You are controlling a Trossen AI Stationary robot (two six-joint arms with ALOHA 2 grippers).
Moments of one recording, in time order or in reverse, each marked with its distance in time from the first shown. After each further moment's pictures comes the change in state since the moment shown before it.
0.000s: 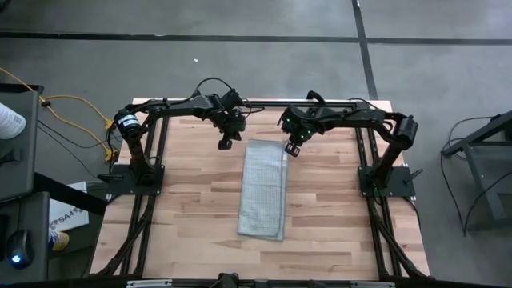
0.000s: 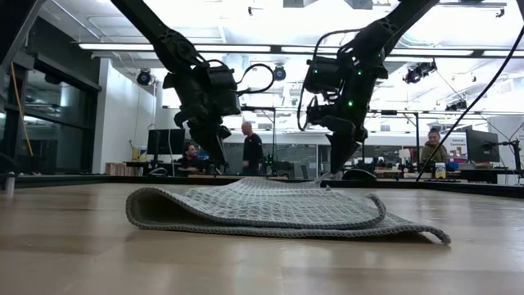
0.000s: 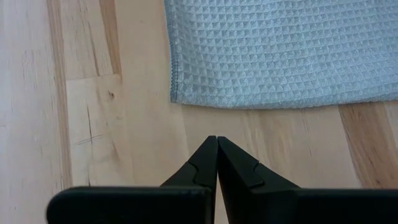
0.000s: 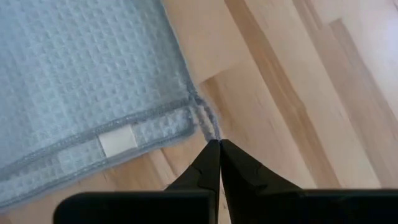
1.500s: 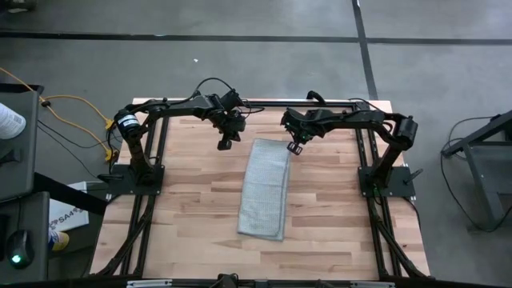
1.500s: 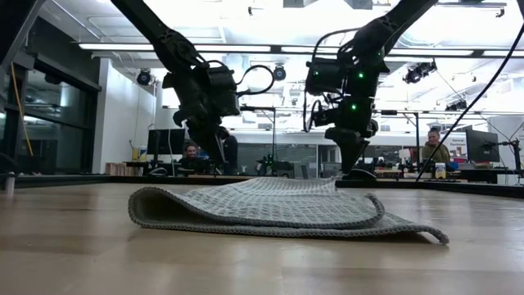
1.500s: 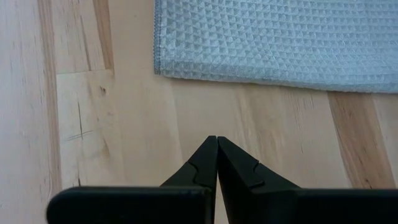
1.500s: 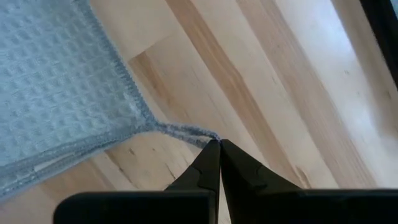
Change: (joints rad) left arm 0.000 0.000 0.000 -0.018 0.012 -0.017; right arm 0.032 0.000 0.000 -0.075 0.225 0.085
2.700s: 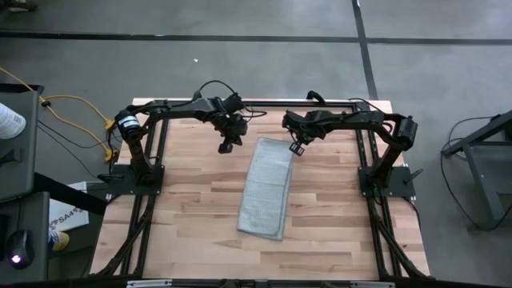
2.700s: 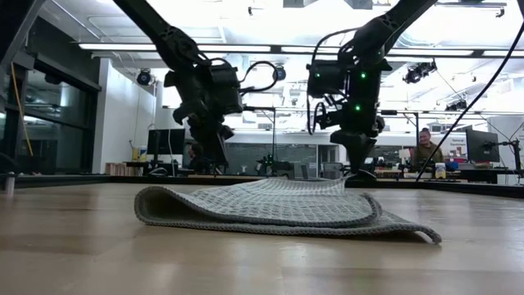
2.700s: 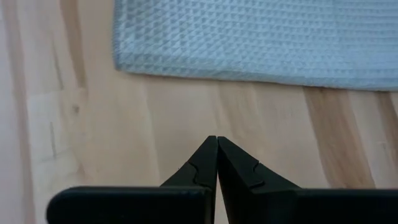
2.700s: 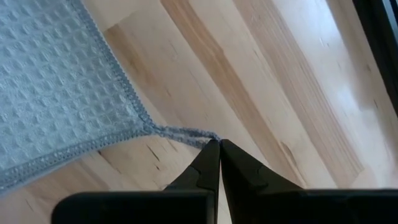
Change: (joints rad) left arm -0.042 0.000 0.000 -0.001 0.017 -0.001; right arm 0.012 0.000 0.000 -0.074 0.075 0.053
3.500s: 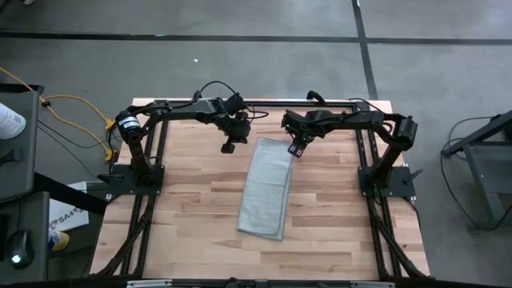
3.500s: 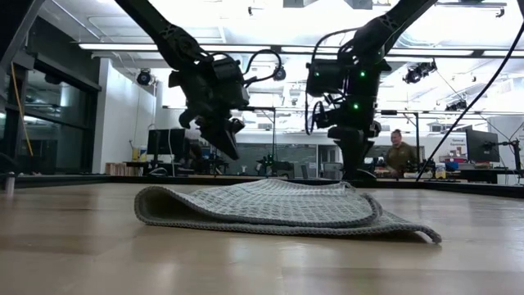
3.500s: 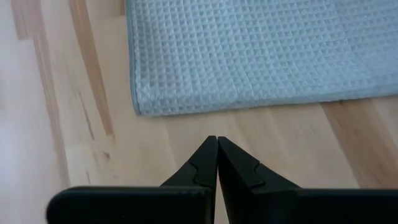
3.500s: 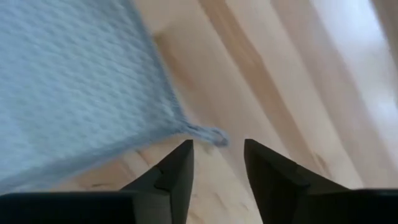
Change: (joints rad) left arm -0.023 0.000 0.000 0.107 -0.011 0.112; right arm 0.000 0.000 0.000 0.034 -0.119 -0.027
